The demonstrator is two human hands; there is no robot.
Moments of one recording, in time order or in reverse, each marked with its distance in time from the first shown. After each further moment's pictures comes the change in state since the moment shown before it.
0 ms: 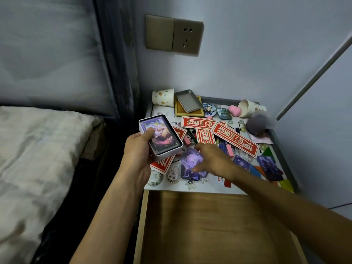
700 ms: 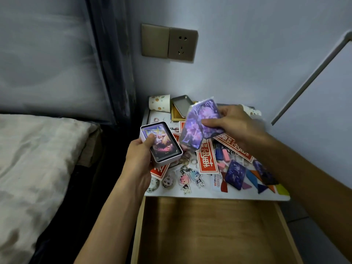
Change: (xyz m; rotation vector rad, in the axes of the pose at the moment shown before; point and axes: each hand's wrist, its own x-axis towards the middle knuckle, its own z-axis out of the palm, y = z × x) left_hand 0.001 -0.005 0.005 0.045 -0.057 0.023; right_hand -0.023 -0.024 -0.109 0.755 0.209 0.023
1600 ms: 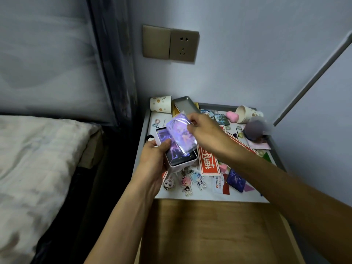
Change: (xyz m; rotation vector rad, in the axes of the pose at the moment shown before) left_hand -0.013 -0.005 0.021 -0.079 -0.147 0.027; right_hand 0.006 -0.004 0.056 -0.271 -0.051 -0.131
